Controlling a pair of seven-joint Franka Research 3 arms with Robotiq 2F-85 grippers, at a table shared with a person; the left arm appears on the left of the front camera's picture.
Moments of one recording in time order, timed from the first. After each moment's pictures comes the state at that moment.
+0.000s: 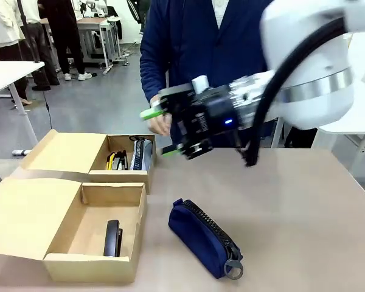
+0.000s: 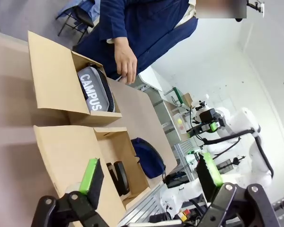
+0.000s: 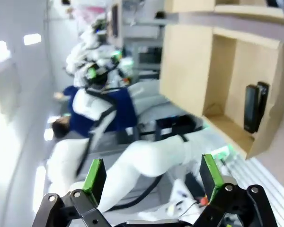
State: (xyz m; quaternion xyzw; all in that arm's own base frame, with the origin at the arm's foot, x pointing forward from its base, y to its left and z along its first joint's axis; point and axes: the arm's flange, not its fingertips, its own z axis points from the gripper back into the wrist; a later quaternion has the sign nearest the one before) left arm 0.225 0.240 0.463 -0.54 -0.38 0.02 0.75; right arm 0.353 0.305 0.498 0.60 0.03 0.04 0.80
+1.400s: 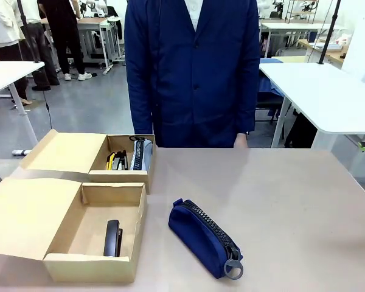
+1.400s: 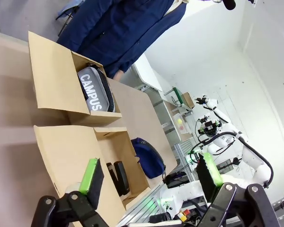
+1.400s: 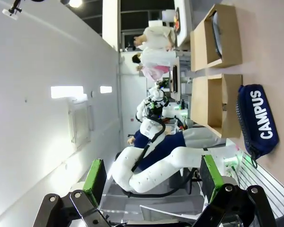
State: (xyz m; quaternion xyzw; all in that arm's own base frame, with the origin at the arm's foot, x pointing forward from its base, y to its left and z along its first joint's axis) left arm 0.225 0.240 0.463 -0.54 -0.38 0.02 0.75; right arm 0.304 -0.097 0.459 0.71 -0.08 -0.09 0.69
